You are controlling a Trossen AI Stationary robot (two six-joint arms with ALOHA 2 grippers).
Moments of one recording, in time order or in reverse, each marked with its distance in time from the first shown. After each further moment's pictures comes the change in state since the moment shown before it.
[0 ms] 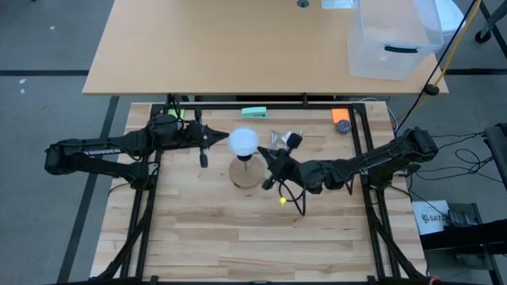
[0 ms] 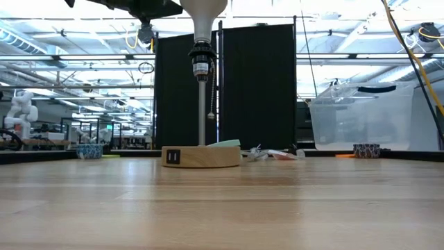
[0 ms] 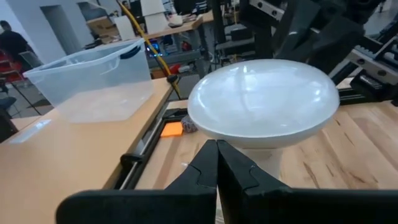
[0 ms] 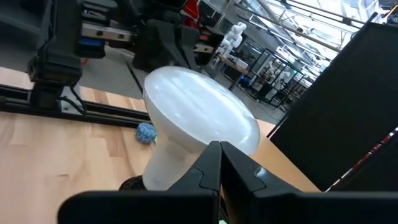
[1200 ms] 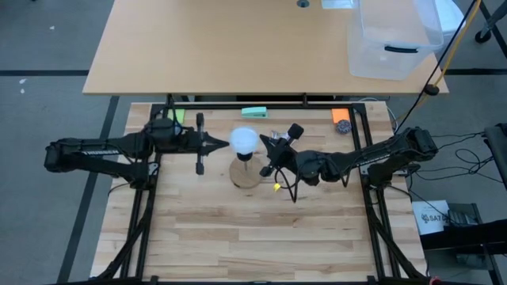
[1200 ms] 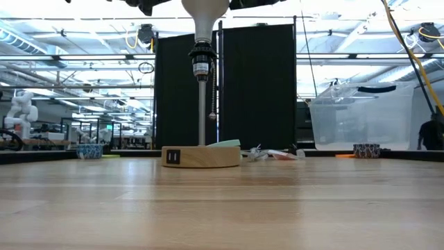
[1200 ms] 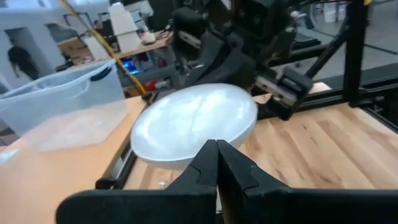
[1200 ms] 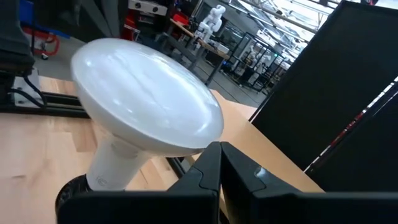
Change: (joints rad) left arm -0.062 -0.013 0.001 0.017 0.062 0.039; right arm -0.084 0.000 0.000 -0.016 0.019 0.036
